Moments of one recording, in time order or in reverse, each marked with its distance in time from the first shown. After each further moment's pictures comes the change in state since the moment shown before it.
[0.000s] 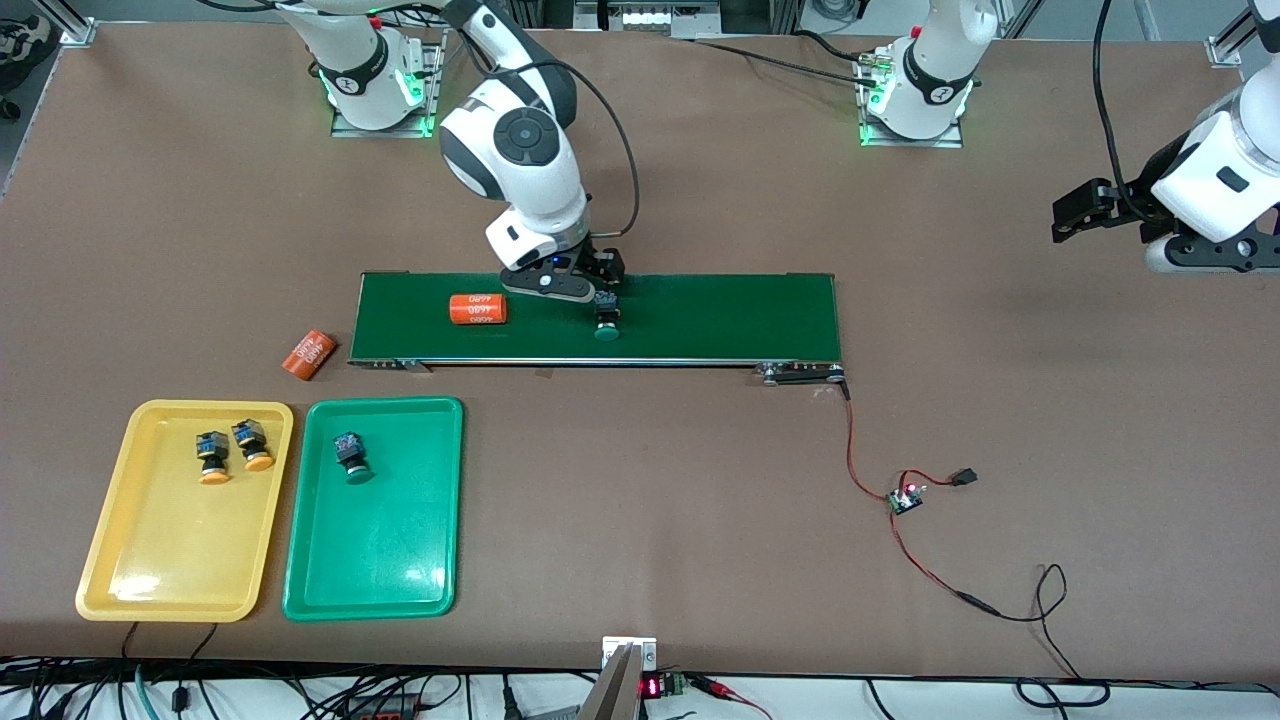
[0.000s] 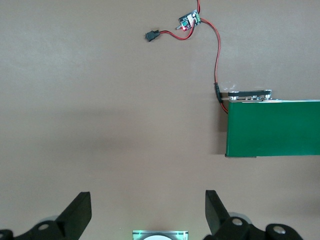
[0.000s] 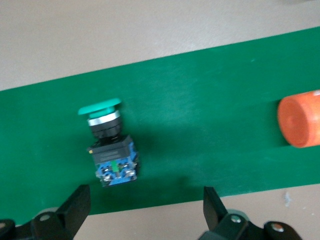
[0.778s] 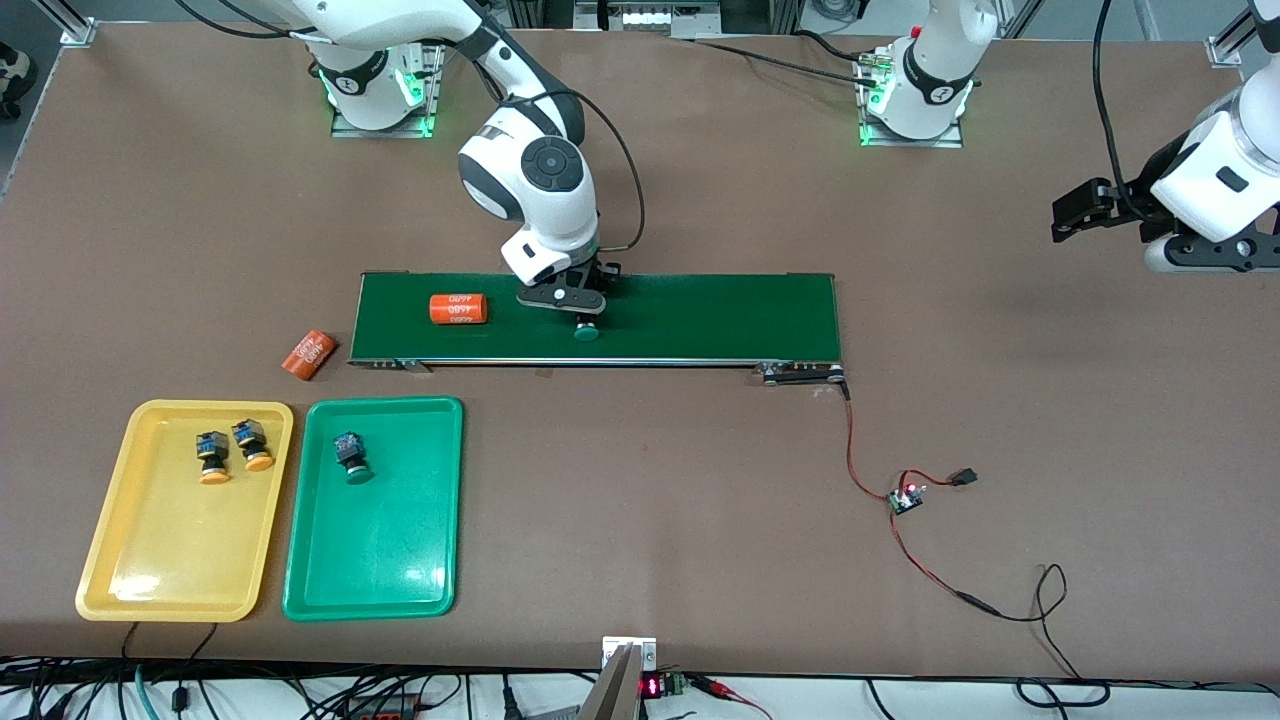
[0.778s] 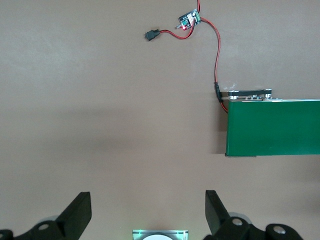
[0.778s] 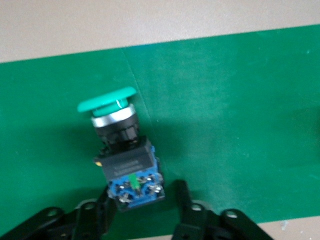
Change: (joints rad) left arm 0.000 0.000 -0.001 0.000 0.000 -0.003 0.000; right arm 0.026 0.084 -0.036 0.017 -0.101 0.000 0.009
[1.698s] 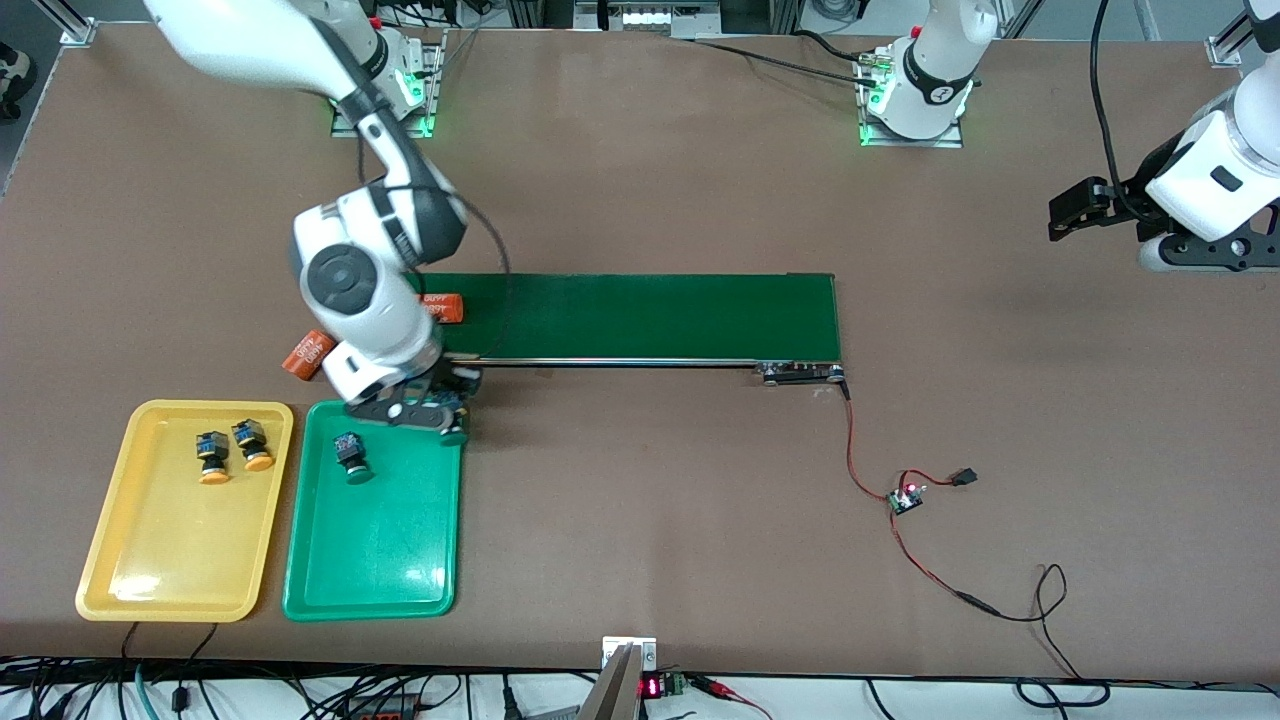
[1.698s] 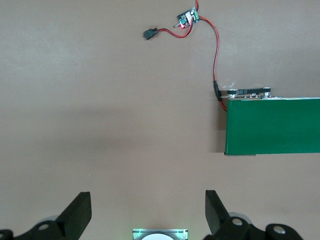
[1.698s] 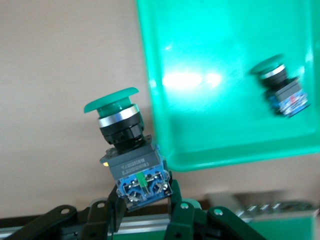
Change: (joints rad) left arm -0.001 0.000 -0.006 0.000 0.000 -0.004 -0.001; right arm -0.169 0.029 -0.248 0.245 0.174 -0.139 -0.585
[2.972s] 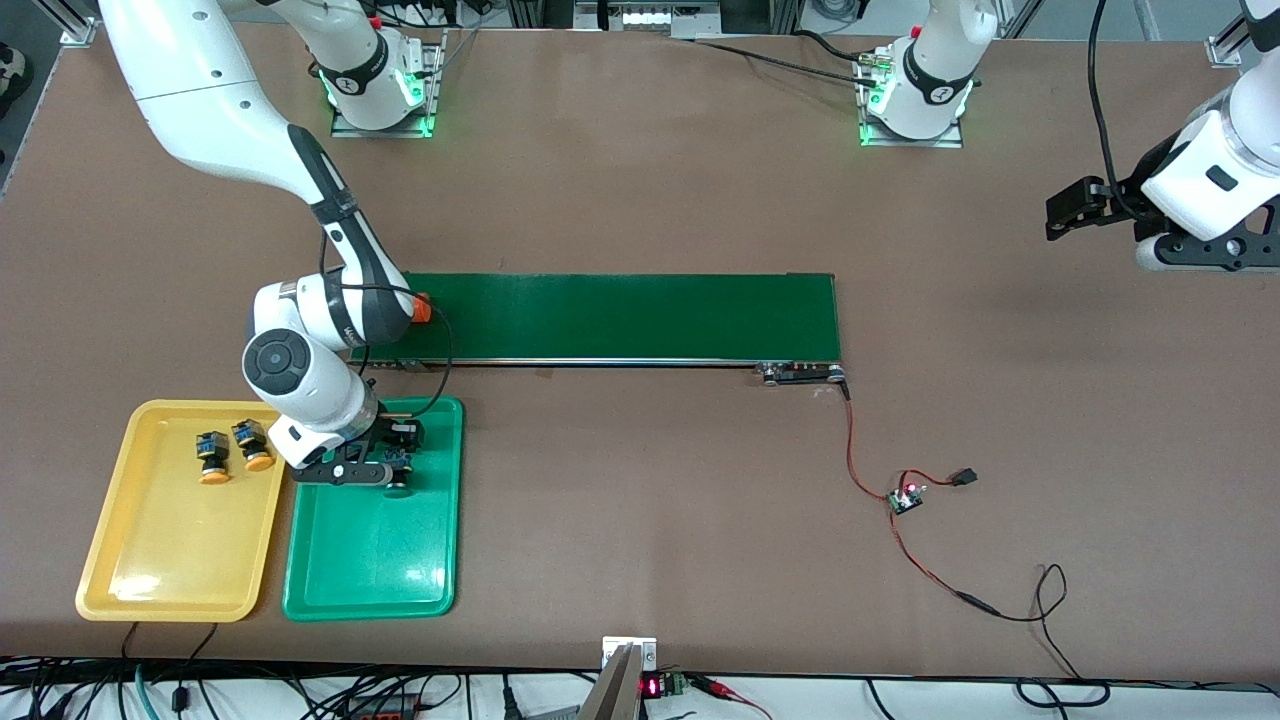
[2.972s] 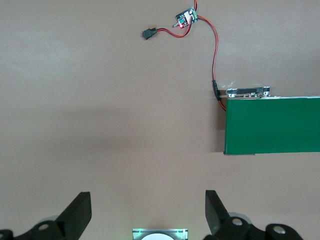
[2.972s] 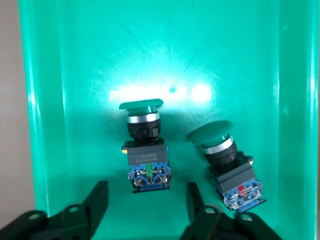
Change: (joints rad) left arm 0.000 0.000 -0.003 0.000 0.000 -0.001 0.000; right arm -0.062 0.173 -0.087 0.070 0.002 0.170 -0.217
